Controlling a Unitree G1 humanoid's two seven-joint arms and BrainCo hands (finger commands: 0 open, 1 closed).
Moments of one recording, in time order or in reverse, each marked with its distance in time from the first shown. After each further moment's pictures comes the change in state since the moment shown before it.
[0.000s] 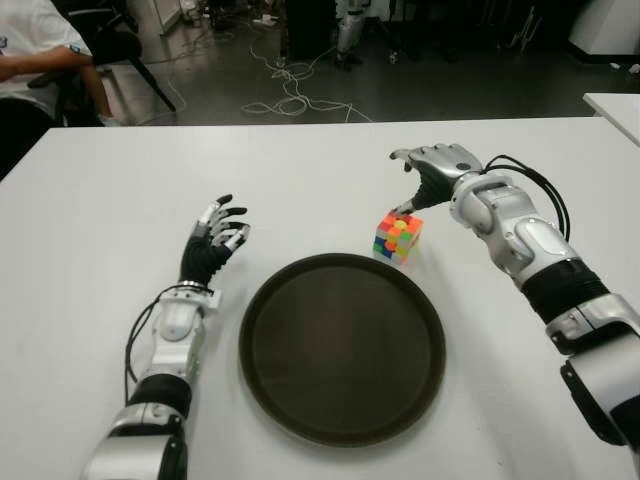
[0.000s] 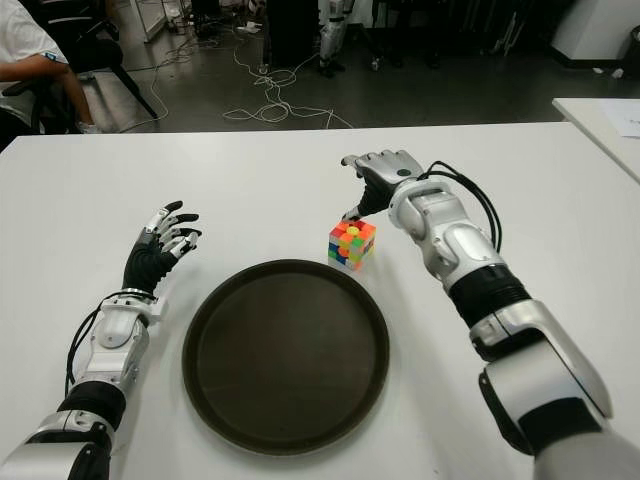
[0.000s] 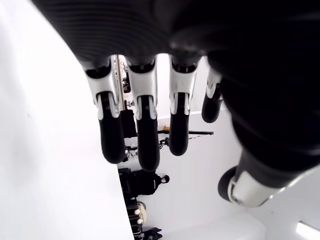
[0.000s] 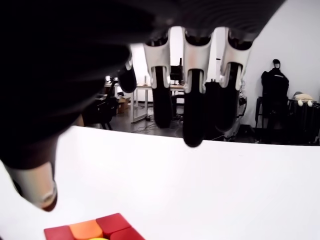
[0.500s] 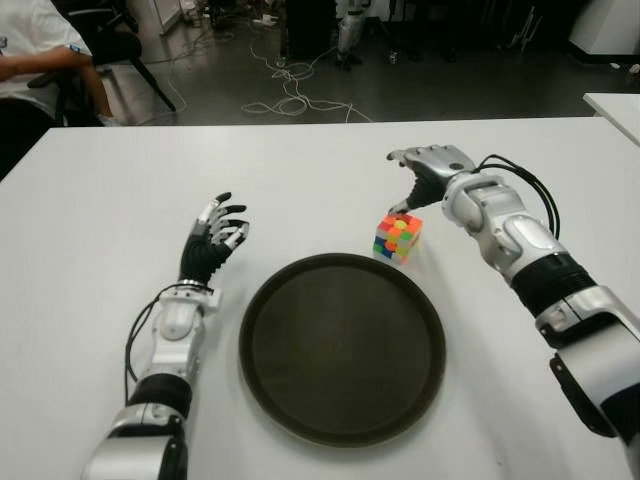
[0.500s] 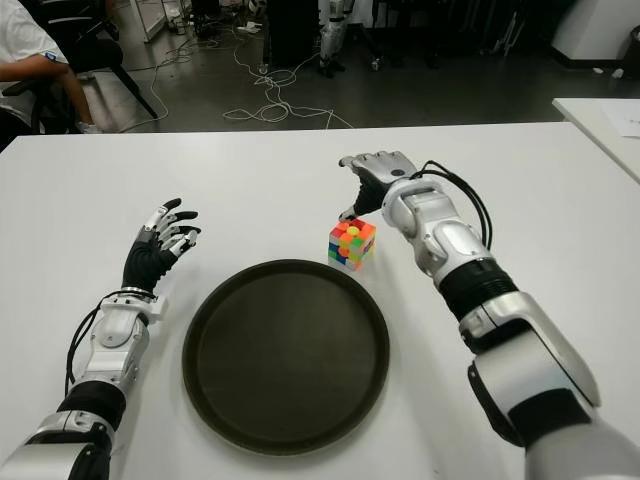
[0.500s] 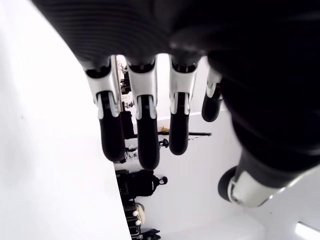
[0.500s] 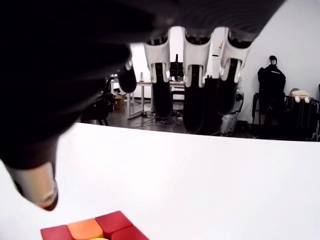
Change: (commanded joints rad) left arm 0.011 -0.008 0.001 -0.018 -0.015 0.000 -0.014; right arm -0.027 0.021 0.019 0.065 0.008 0.013 0.000
